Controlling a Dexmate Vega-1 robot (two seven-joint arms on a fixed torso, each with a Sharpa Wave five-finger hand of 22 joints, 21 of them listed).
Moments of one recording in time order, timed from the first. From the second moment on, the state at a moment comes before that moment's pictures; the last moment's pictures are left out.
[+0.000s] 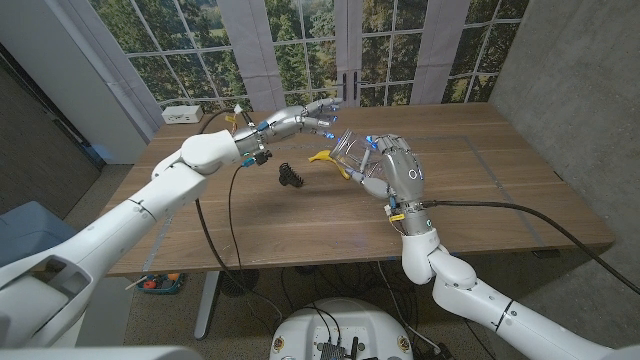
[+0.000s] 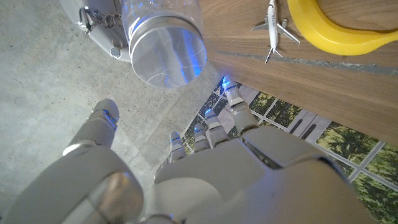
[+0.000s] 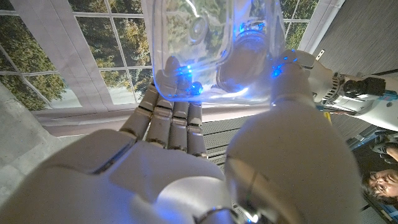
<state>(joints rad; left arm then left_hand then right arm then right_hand) 0.67 0.79 0.50 -1.65 -0.35 -0.36 -0.47 0.35 -0.10 0.67 -0.19 0.18 0.01 -0.22 0.22 0.20 -0.01 -0.03 0.19 0.20 0.13 0.03 0.17 0.18 0.41 0.19 0.18 0.17 -1.04 -0.63 -0.72 -1.80 -0.85 -0.12 -1.01 0.95 -0.08 0.28 -0.24 0.29 0.60 0.21 0.72 0.22 0.68 0.17 0.85 0.51 0.68 0.05 0.54 1.01 0.41 0.01 0.60 0.20</state>
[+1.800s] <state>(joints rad) 0.58 0.79 0.56 -1.68 -0.27 -0.25 -0.52 0.79 -0.06 0.45 -0.16 0.17 0.41 -0.01 0.44 0.28 0.45 -0.04 0.45 0.23 0.87 0.09 0.33 0.18 1.23 -0.19 0.56 0.19 -0.98 -0.60 -0.72 -1.72 -0.87 -0.06 -1.04 0.95 -0.08 0.28 -0.24 0.27 0.60 0.21 0.72 0.22 0.68 0.17 0.83 0.51 0.68 0.05 0.51 1.05 0.41 0.01 0.62 0.20</state>
